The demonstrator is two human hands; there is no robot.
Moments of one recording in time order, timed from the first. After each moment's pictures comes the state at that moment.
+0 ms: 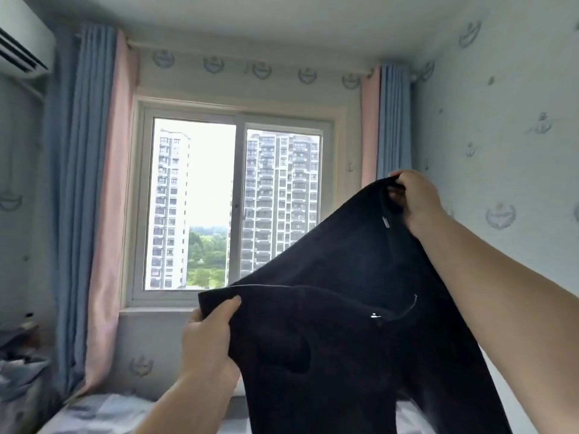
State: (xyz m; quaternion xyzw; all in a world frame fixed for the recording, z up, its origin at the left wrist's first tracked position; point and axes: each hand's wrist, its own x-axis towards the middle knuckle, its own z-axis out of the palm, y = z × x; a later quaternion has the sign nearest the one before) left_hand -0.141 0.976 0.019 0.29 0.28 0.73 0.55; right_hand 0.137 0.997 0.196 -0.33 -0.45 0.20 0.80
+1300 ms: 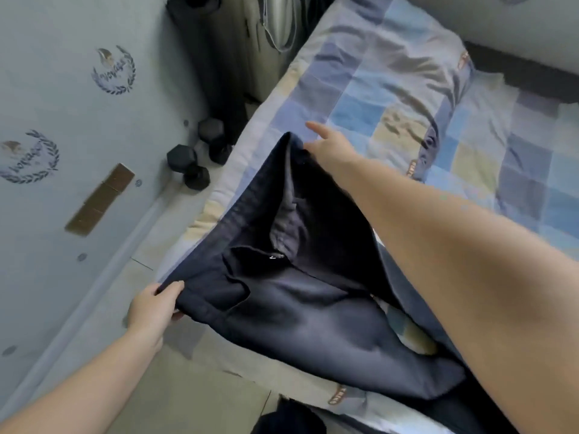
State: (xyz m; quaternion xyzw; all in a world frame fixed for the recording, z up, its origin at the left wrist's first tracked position) left_hand -0.887 0.971 -0.592 -0.02 0.85 0.37 0.38; right_hand -0.718 1.275 -0.527 -0.54 -0.66 0.50 0.13
